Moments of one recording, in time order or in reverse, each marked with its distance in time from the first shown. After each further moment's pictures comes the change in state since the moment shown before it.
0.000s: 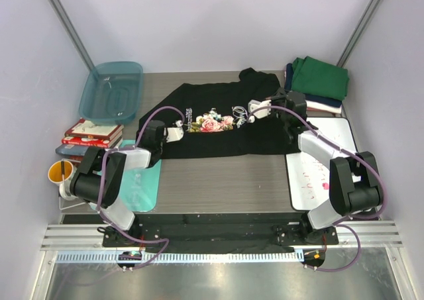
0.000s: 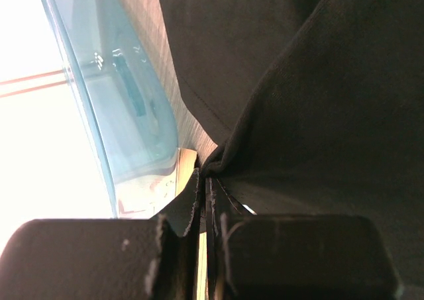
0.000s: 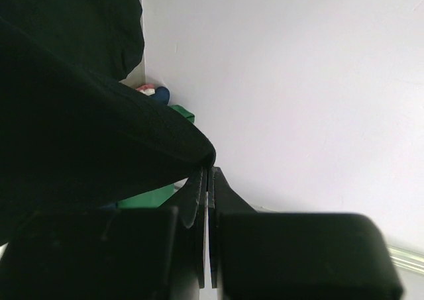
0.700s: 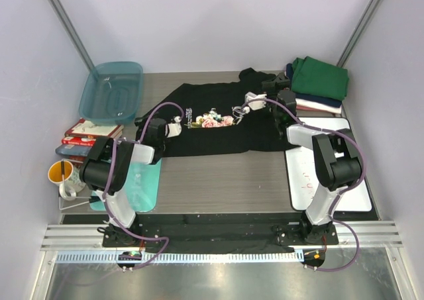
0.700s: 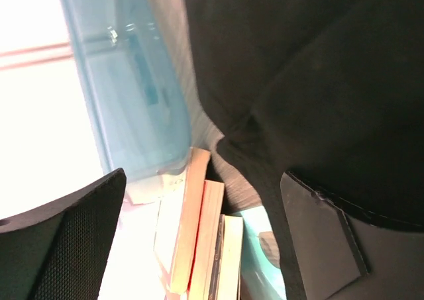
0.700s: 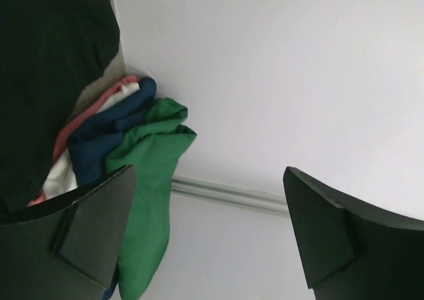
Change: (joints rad) left arm 0.013 0.145 0.050 0.135 -0.108 0.014; right arm 0.010 0.249 0.084 0.257 0.115 0.014
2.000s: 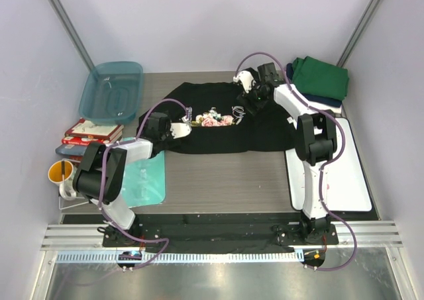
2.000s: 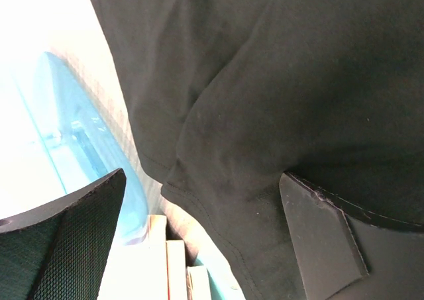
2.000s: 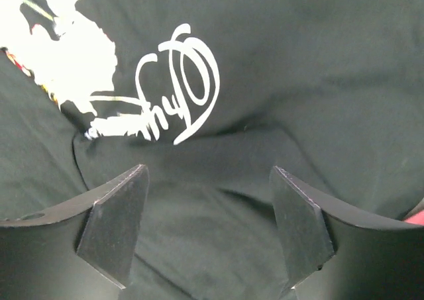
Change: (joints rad) left arm -0.013 -0.103 0.091 -0.335 0.370 -0.094; right arm 0.023 0.413 0.861 -1.247 -0.370 0.959
